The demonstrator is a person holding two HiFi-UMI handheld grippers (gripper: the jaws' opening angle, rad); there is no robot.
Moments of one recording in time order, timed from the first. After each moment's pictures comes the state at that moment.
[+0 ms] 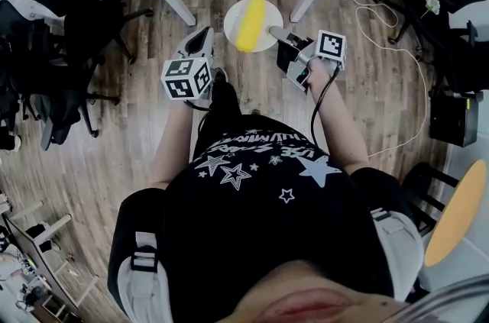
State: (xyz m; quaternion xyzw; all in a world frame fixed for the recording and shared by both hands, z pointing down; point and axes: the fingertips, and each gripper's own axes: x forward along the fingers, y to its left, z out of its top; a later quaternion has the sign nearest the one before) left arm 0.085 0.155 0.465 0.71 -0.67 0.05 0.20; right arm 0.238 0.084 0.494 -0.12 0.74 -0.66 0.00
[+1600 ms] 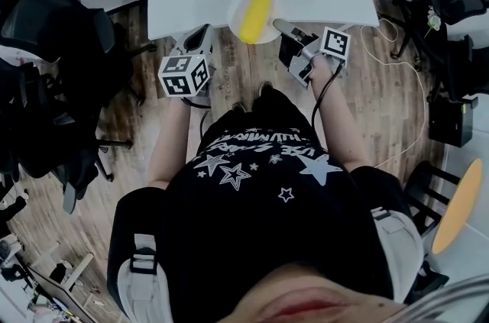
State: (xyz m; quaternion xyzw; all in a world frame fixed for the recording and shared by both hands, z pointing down) left arm -0.188 -0.054 0.478 0.75 -0.62 0.03 0.22; right arm -0.021 -0.122 0.485 -0.17 0.74 -0.64 0.06
